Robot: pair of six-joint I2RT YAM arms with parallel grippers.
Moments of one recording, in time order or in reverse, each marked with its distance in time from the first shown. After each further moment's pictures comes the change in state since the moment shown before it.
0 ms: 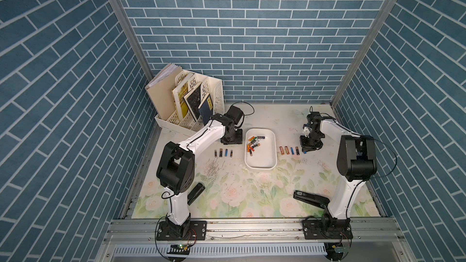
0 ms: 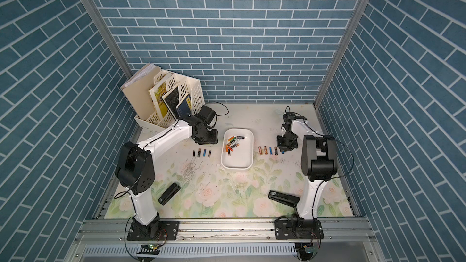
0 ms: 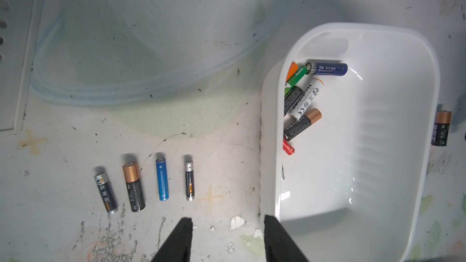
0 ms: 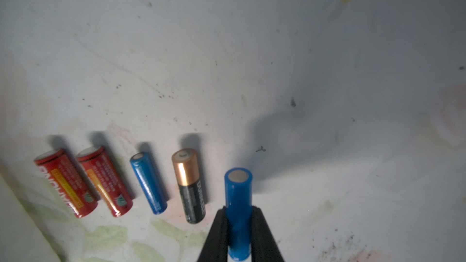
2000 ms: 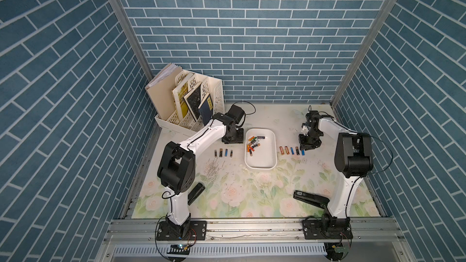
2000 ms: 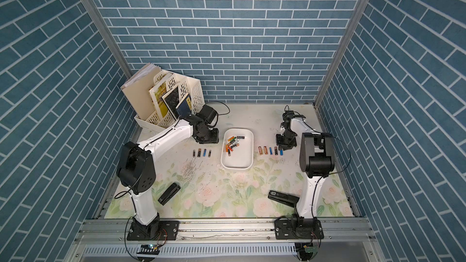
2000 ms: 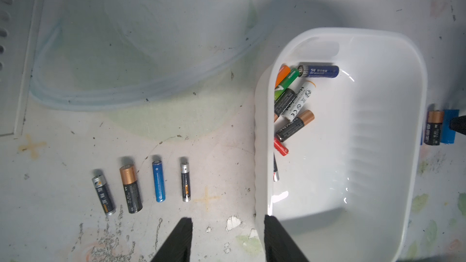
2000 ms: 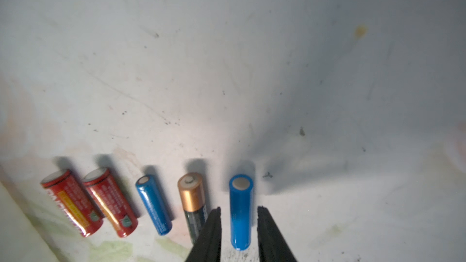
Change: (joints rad) left arm -0.017 0.016 0.051 -0.018 -0.008 0.006; right arm 0.000 0.055 0.069 -0.011 -0.012 -0.001
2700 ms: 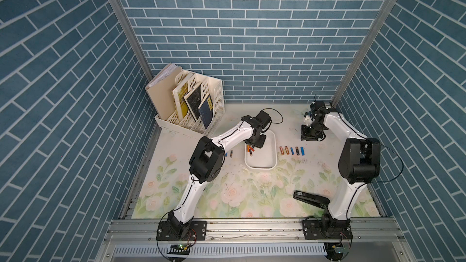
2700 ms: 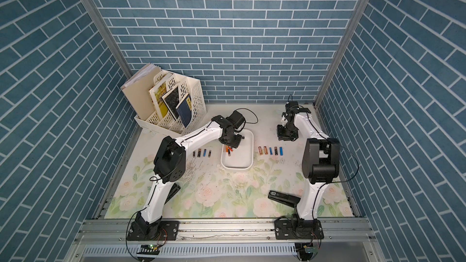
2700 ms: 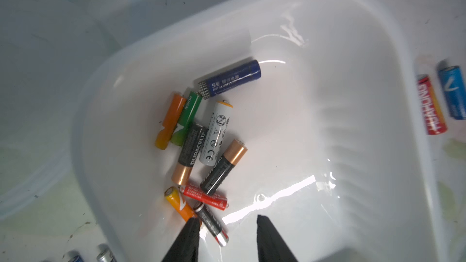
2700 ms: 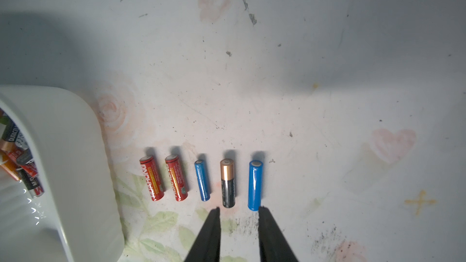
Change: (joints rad) left arm -0.182 0.379 0.351 -0.055 -0.095 0.185; right arm 0.008 -0.101 0.093 -0.051 -0.037 0.001
